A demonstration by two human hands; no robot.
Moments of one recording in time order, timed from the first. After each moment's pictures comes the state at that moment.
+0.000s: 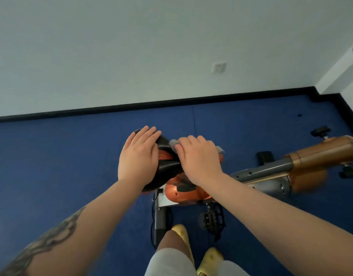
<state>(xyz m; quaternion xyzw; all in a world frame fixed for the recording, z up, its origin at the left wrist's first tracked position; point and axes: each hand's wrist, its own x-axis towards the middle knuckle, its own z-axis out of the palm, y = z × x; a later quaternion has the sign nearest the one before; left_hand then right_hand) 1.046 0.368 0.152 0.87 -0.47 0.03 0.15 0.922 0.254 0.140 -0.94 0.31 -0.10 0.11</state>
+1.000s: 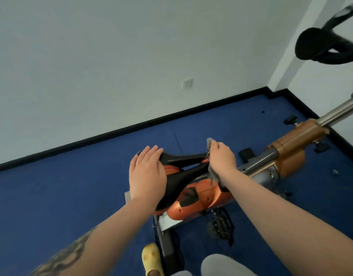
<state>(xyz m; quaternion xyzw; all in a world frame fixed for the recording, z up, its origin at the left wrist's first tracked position) 1.057 0.369 0.154 0.85 -0.49 -0.03 0.18 0.917 0.236 0.136 -0.62 0.66 -0.18 0.39</state>
